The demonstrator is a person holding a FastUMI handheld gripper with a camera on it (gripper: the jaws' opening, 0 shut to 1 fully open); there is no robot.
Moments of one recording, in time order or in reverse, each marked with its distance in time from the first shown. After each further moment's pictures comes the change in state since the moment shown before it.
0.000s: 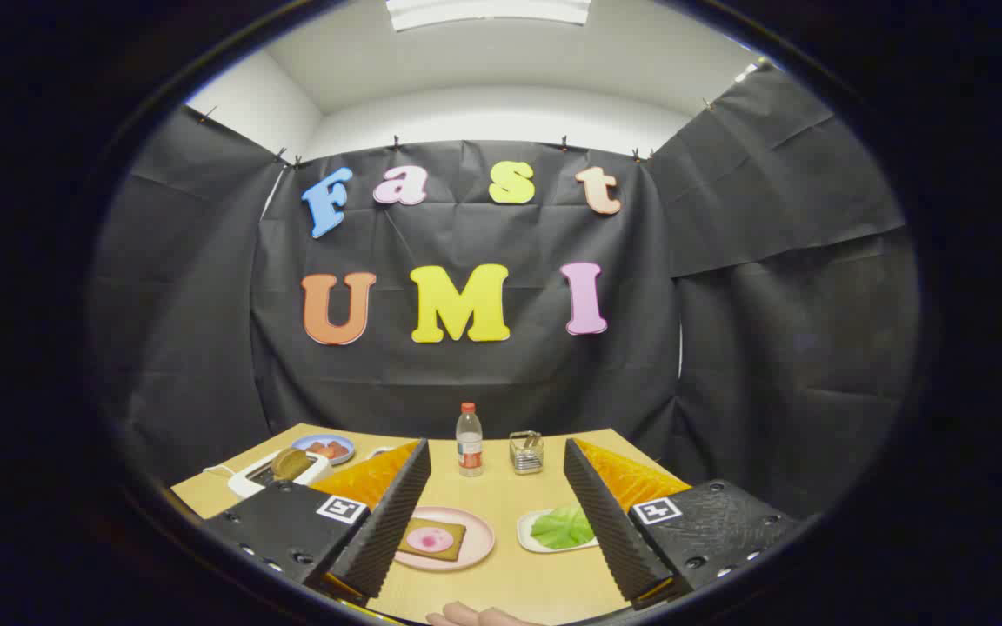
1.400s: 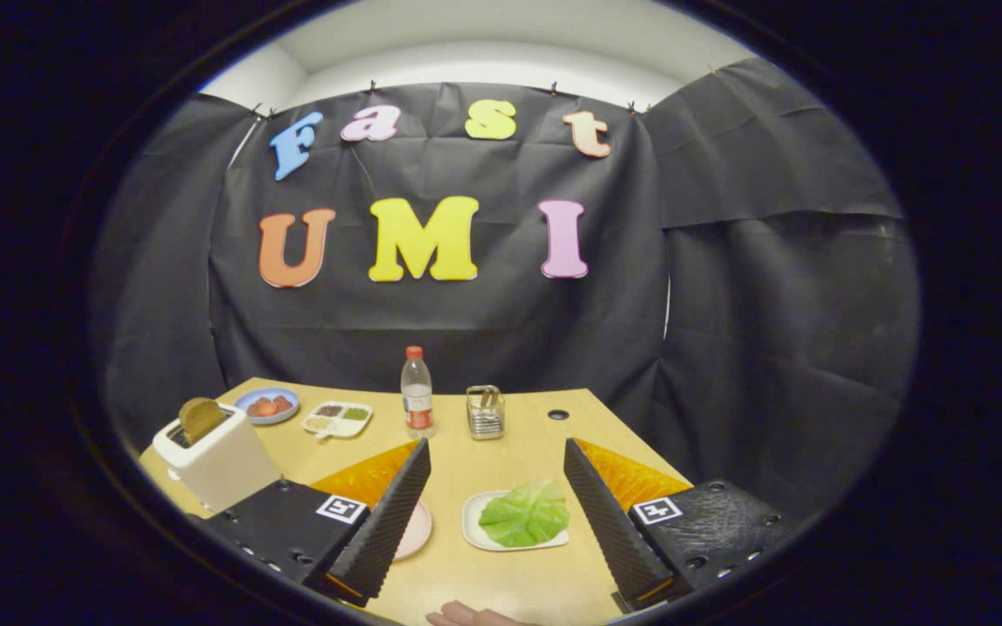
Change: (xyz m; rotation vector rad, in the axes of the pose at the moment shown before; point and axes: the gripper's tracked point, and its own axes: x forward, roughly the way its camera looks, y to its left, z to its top) arm 0.113 -0.076 -0.084 -0.042 0.210 -0.083
